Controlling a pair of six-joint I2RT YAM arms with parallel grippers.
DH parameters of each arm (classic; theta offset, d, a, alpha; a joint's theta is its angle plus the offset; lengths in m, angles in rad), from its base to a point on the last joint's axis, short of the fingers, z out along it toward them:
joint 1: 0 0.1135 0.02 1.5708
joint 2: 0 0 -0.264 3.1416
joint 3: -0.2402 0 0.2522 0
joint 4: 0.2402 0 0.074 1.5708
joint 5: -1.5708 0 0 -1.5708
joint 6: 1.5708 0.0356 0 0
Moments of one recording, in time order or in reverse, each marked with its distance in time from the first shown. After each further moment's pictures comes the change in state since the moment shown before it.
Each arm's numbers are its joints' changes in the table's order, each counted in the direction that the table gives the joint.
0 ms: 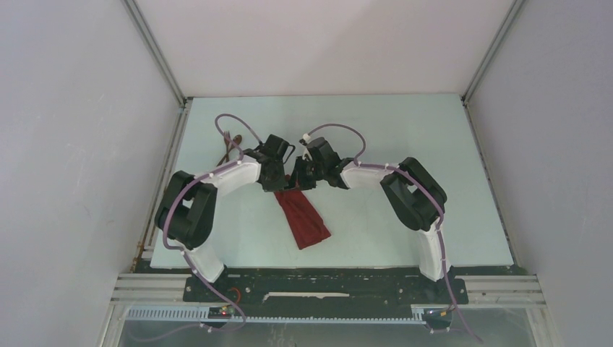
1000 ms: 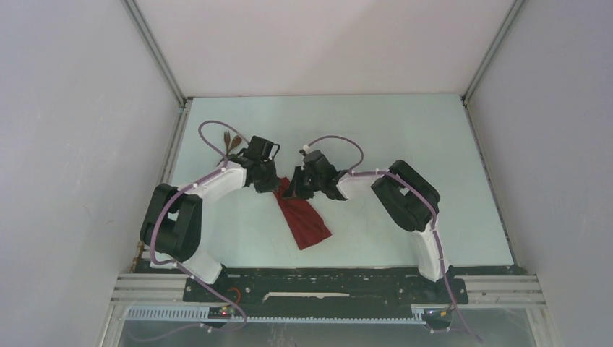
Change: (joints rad) left arm 0.086 0.133 0.114 -0.082 -0.142 -0.001; right arm 0.047 -0.038 0.101 -0.157 -0.080 0.109
